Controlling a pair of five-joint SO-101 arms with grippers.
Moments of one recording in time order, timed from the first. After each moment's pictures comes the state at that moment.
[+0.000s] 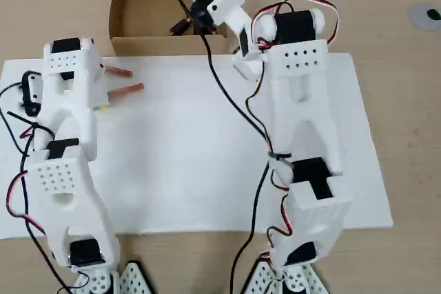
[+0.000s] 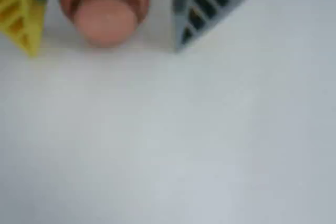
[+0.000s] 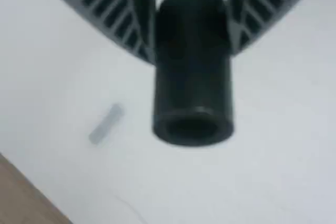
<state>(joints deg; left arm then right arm) -12.4 37.8 -25.1 77.2 83.4 -14.6 17.7 -39.9 97.7 23.4</state>
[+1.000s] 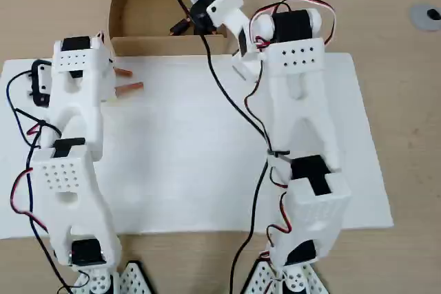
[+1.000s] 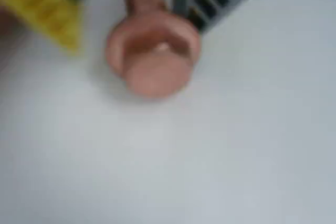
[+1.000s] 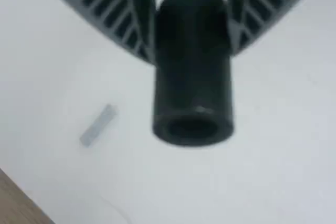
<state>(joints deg) -9.8 38.2 -25.6 71.2 81.9 -14.6 19.4 -39.8 97.7 23.4</state>
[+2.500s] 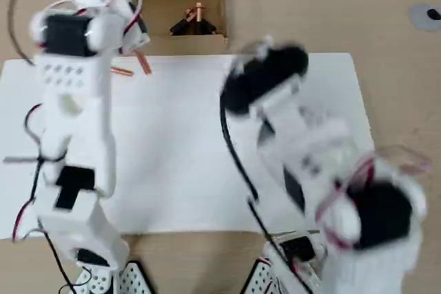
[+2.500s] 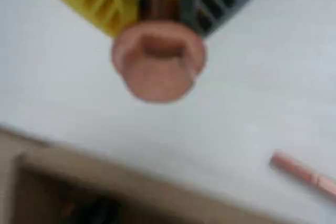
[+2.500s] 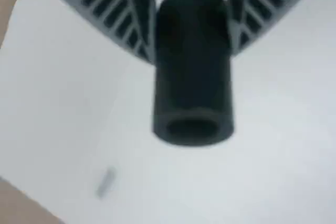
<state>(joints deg) 4.3 9.9 -57.5 100.3 18.7 -18.6 -52.0 5.8 101.1 13.2</state>
